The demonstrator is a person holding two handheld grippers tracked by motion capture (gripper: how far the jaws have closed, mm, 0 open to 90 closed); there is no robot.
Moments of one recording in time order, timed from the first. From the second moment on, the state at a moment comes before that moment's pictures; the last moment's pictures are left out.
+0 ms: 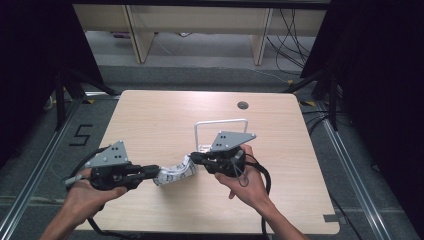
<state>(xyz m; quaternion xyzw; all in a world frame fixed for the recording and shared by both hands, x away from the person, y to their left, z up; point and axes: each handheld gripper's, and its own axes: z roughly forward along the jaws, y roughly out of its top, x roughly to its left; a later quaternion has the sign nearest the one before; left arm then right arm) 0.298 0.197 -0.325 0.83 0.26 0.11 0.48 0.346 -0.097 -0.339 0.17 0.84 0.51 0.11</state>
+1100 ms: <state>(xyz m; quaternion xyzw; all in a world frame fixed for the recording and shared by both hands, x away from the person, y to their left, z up) 0.367 0.119 -0.243 0.82 0.21 0.11 0.53 0.352 -0.189 -0.262 0.24 0.78 0.55 0.19</state>
